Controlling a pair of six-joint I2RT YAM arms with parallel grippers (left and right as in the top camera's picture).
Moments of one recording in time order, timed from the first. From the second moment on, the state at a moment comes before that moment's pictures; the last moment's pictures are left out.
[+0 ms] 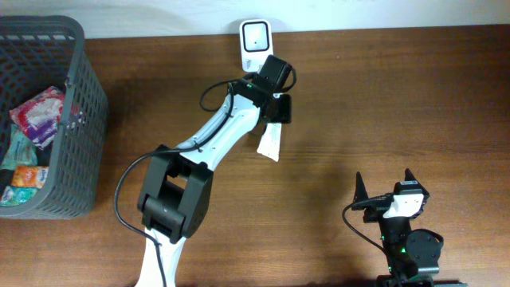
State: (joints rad) left arm -0.56 2.22 1.85 -0.72 0.03 -0.44; right arm 0.00 0.02 0.01 -0.08 -0.02 -0.03
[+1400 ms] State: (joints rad) left arm 0.53 1.90 1.99 -1.07 -0.22 -0.19; right arm 0.00 0.02 0.01 -0.08 -0.02 -0.03
